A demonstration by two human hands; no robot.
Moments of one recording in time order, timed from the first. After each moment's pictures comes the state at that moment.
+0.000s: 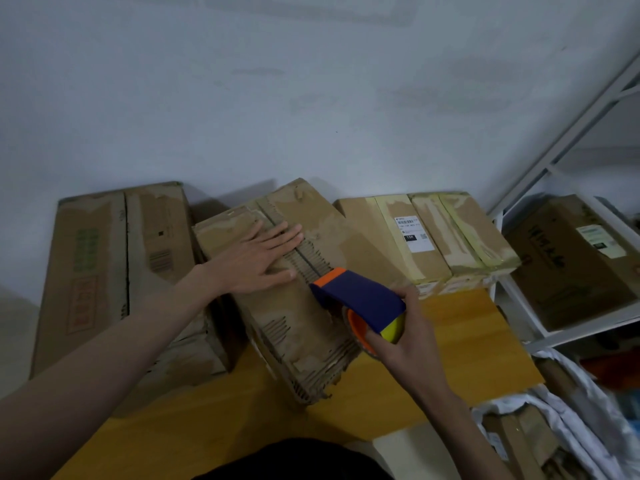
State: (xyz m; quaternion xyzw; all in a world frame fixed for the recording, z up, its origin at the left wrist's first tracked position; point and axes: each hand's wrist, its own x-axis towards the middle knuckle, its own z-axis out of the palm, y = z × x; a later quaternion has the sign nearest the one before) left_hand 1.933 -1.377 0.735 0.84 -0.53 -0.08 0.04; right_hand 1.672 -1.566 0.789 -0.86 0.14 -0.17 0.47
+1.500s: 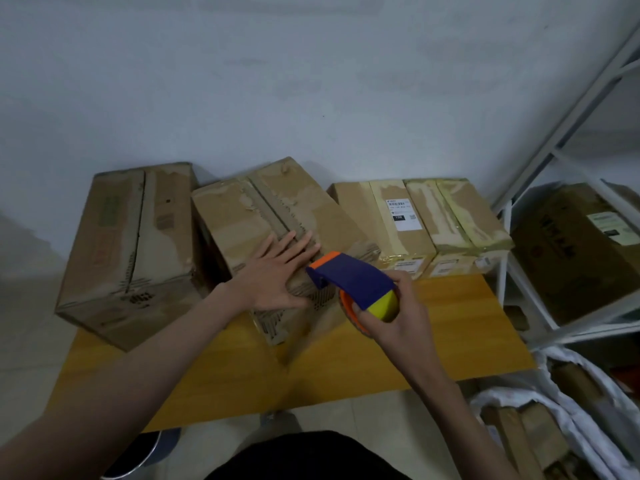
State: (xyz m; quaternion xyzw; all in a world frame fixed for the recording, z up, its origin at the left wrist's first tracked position) left_hand 1.775 -1.427 0.731 0.89 -0.45 -0.07 0.00; right_hand 1.579 -1.620 0.785 -0.83 0.10 -0.17 0.53
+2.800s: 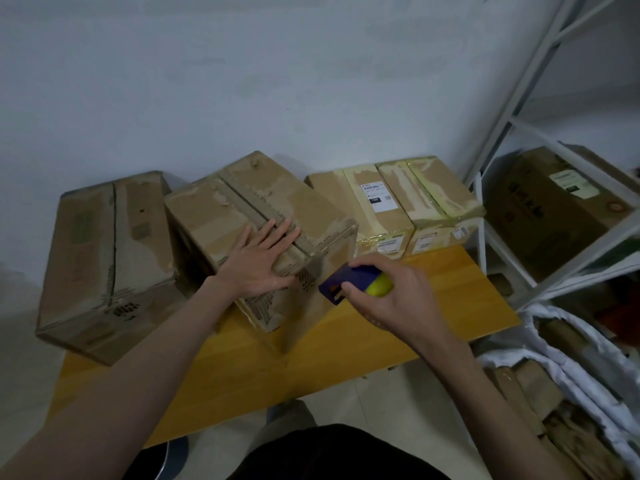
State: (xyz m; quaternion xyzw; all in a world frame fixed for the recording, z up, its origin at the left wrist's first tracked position) left_hand 1.782 -1.432 0.724 0.89 -0.45 -0.05 0.01; right_hand 1.556 -1.630 0.802 -0.91 0.10 -0.18 0.37
